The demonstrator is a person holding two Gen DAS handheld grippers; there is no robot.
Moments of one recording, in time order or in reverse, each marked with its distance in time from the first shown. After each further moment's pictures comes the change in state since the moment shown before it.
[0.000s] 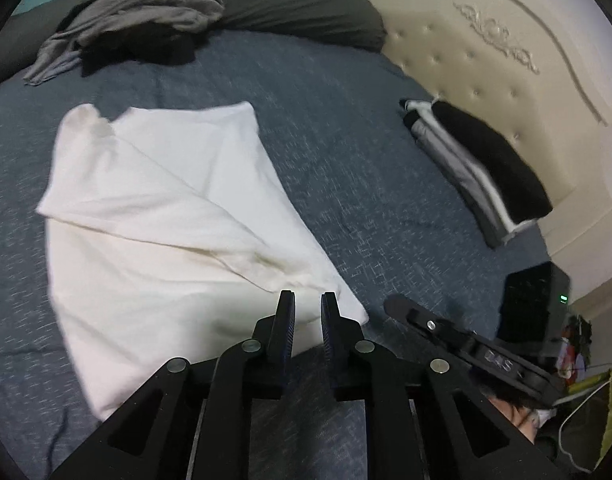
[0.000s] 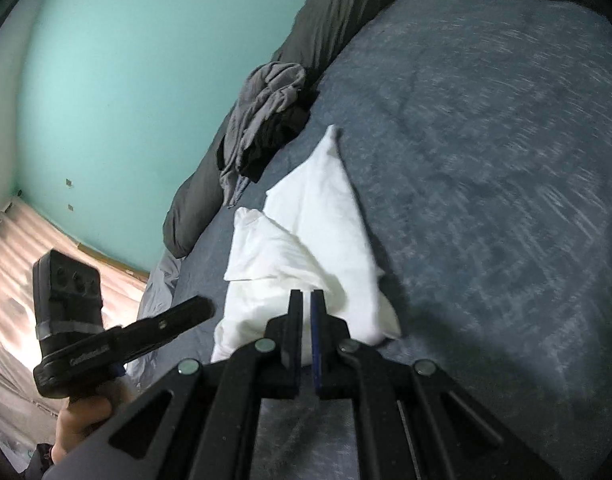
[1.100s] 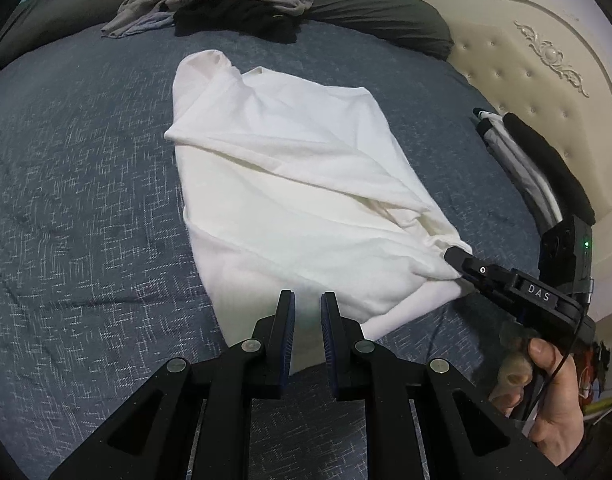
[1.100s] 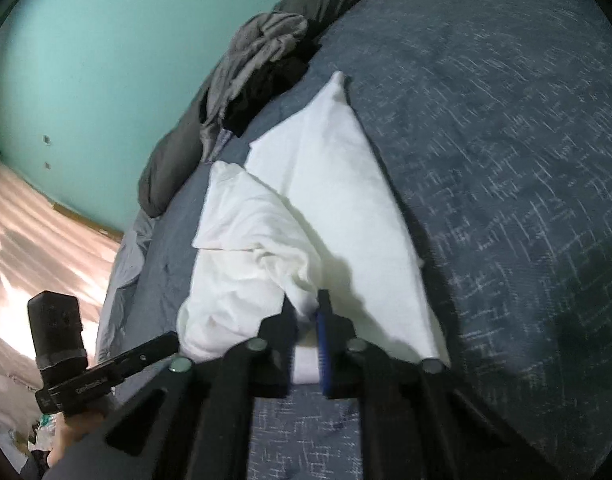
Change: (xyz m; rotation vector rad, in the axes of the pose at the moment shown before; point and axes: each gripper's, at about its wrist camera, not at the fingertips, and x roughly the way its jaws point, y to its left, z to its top) left arm -0.006 0.102 -0.042 -0.103 0.021 0.130; right arm 0.060 0.007 -0.005 -0.076 0.121 -0.065
